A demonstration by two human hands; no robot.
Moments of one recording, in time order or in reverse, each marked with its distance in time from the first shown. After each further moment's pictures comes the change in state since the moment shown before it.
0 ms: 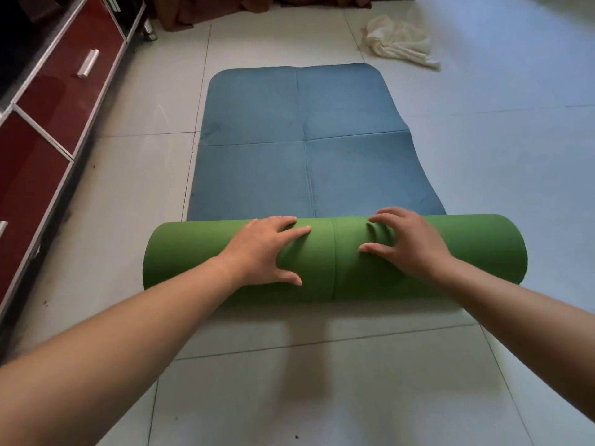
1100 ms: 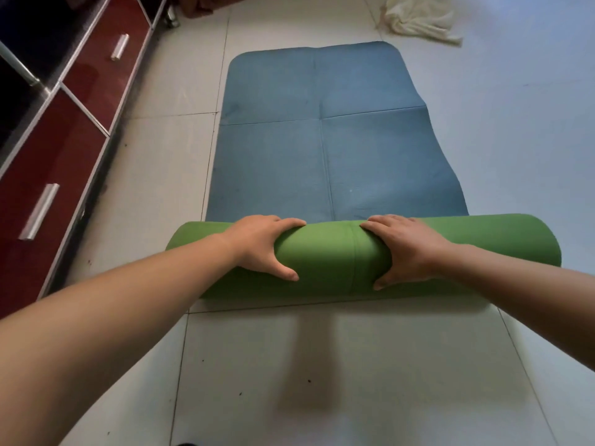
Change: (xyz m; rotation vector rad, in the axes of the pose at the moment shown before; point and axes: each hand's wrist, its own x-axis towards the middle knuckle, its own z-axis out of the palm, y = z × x) left_hand -0.051 0.004 0.003 -0.062 -0.255 -0.097; right_hand -0.047 -0.024 0.010 -0.350 -0.439 -0.262
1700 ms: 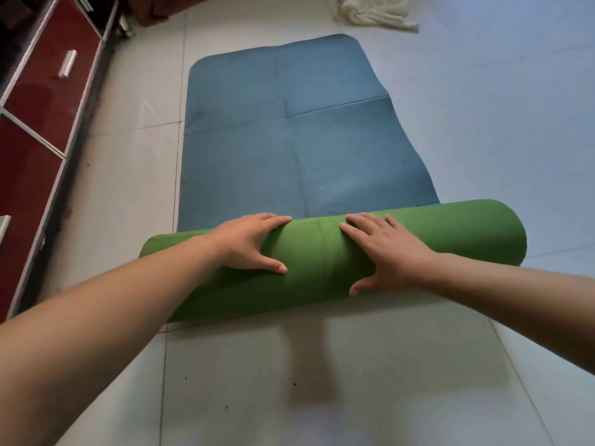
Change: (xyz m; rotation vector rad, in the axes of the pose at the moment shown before) left_hand 0.025 0.020 -0.009 -0.044 -0.052 0.090; right_hand -0.030 -0.001 0.013 0.005 0.037 0.053
